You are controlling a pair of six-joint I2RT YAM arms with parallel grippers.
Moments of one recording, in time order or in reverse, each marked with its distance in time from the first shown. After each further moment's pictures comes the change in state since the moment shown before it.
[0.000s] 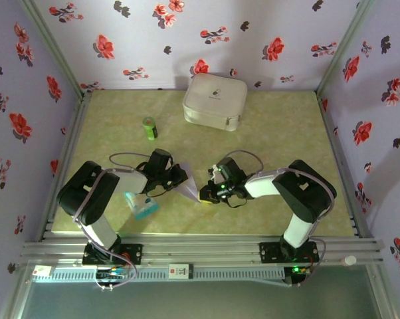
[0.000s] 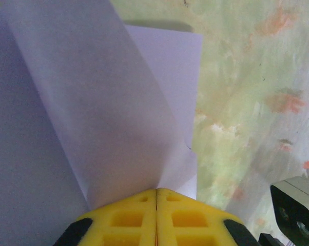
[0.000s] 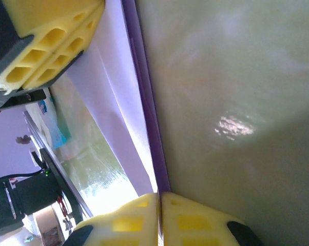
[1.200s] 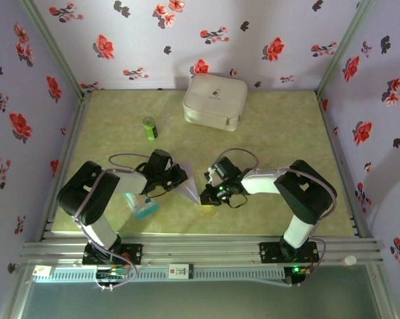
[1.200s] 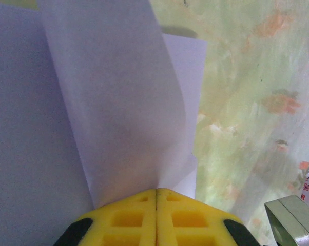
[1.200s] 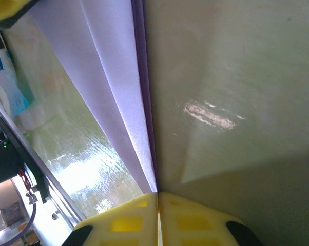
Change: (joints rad) left arm 0.000 0.000 -0.013 0.026 0.003 -0.012; right arm 0.032 -0.006 0.101 -0.292 0.023 -0.184
